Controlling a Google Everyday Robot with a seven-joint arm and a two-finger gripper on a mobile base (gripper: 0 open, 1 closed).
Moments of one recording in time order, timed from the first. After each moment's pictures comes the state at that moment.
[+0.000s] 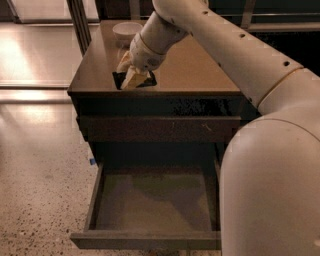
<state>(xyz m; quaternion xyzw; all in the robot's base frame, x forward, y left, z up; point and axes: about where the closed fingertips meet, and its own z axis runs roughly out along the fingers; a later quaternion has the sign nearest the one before) 0.682 0.084 0.863 -0.79 0.54 0.12 0.28</state>
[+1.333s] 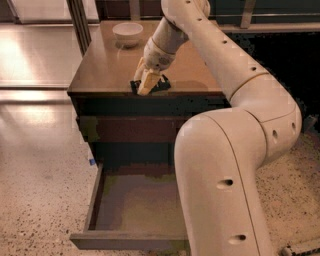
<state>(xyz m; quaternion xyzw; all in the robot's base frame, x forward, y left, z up) 0.737 0.045 0.819 -0.77 0.58 0.14 0.22</state>
